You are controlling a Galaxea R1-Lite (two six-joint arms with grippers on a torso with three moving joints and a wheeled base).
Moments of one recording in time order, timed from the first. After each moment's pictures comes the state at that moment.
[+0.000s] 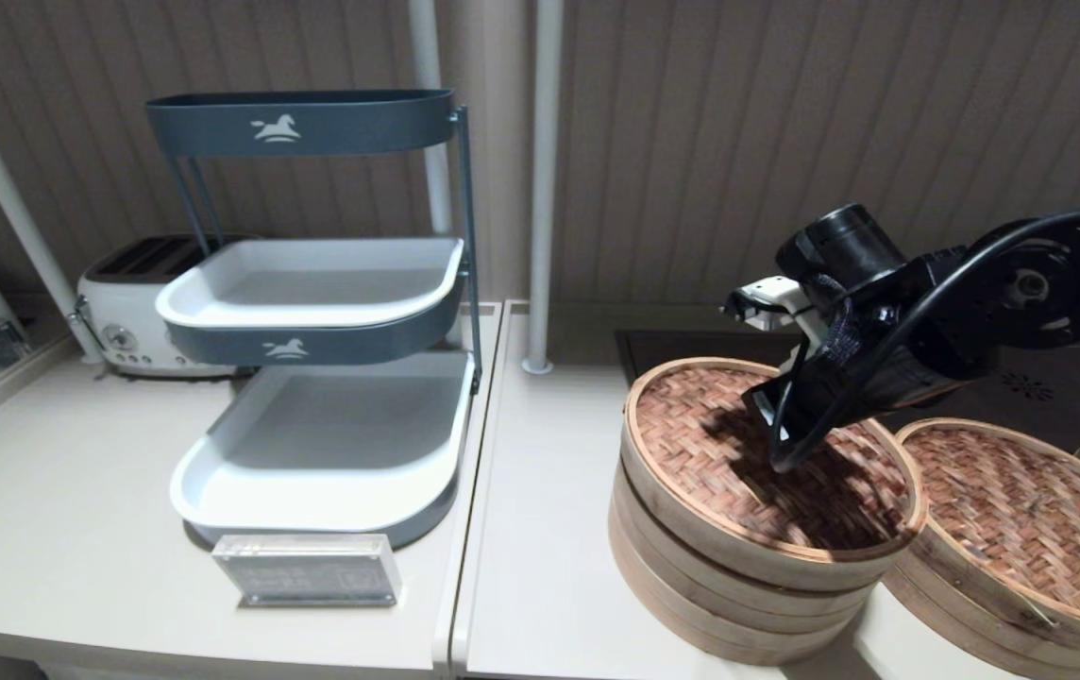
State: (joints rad) left arm 0.00 0.00 0.00 -0.05 -0.01 0.01; right arm 0.40 1.80 -1.45 0.56 -0.21 -0.03
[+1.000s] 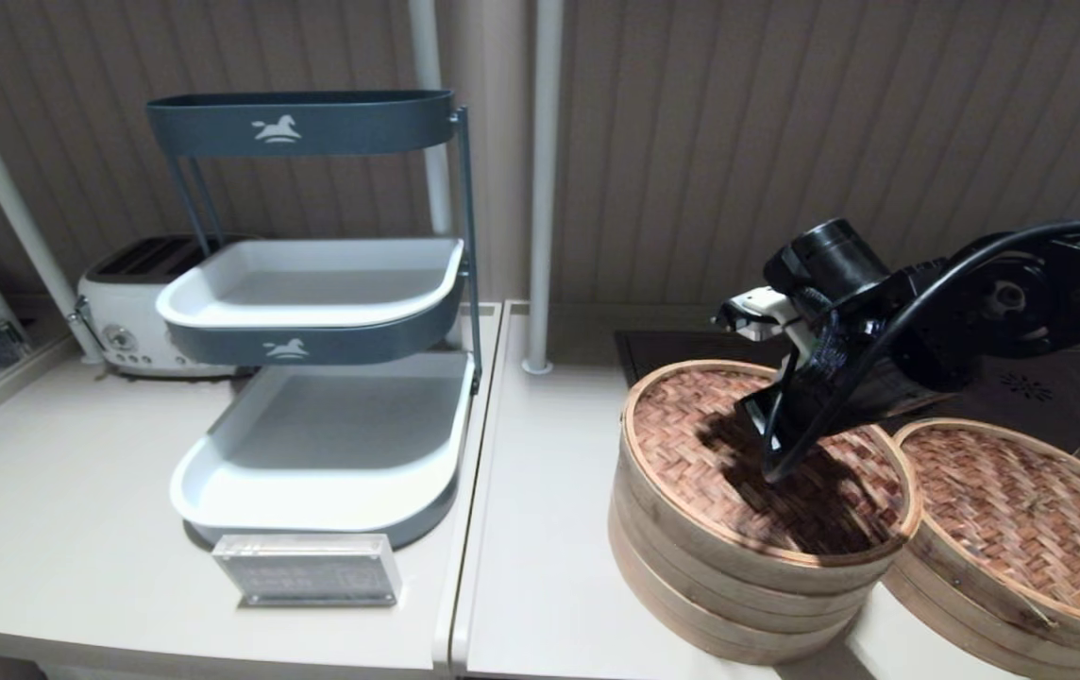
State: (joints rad) left arm 0.00 0.00 0.00 -0.05 -0.01 0.01; right arm 0.41 1.81 -1.43 0.56 -0.21 -0.03
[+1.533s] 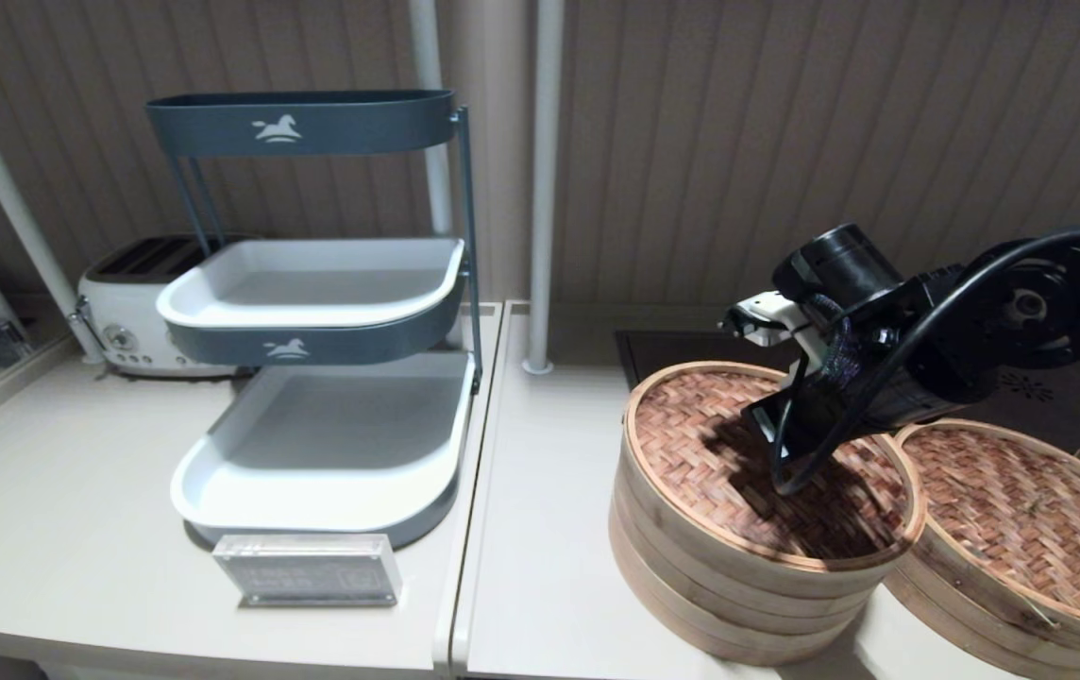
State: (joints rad) left arm 0.00 0.00 0.00 -0.05 -0.01 0.01; right arm 0.41 1.78 -1.39 0.56 -0.21 -0.03
